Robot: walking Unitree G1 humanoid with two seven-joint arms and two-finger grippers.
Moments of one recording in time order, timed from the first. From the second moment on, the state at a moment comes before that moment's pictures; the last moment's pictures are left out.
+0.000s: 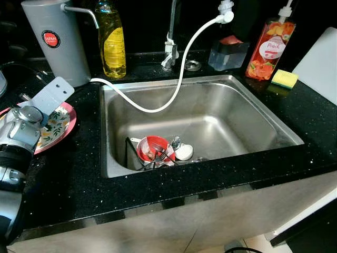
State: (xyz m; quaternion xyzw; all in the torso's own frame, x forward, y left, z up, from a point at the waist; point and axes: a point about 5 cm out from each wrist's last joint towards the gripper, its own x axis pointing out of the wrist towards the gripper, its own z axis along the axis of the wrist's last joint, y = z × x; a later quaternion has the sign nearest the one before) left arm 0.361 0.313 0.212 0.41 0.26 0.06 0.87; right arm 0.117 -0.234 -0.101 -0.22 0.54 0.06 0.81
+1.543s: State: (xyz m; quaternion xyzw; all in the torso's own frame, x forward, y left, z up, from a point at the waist) left arm 0.332 0.160 0.214 0.08 0.09 -0.32 0.94; right arm 0.119 -0.239 -0.099 -0.22 0.54 0.06 0.81
